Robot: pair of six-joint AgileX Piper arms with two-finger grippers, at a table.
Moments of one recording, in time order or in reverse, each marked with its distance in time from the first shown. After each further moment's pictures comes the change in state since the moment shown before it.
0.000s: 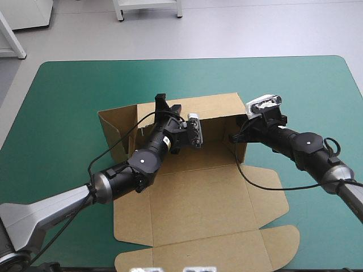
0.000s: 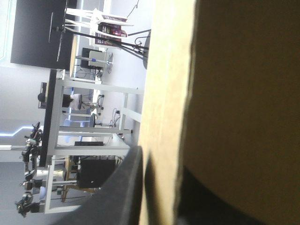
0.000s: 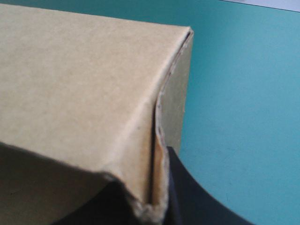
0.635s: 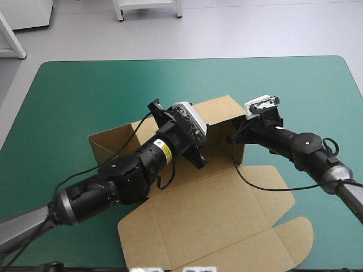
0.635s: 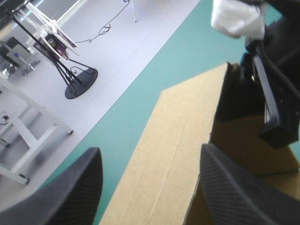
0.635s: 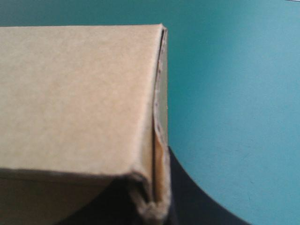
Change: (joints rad) left arm -0.172 -0.192 -0.144 -0.644 -0.020 0.007; right arm 0.006 0.000 -0.001 0.005 0.023 0.046
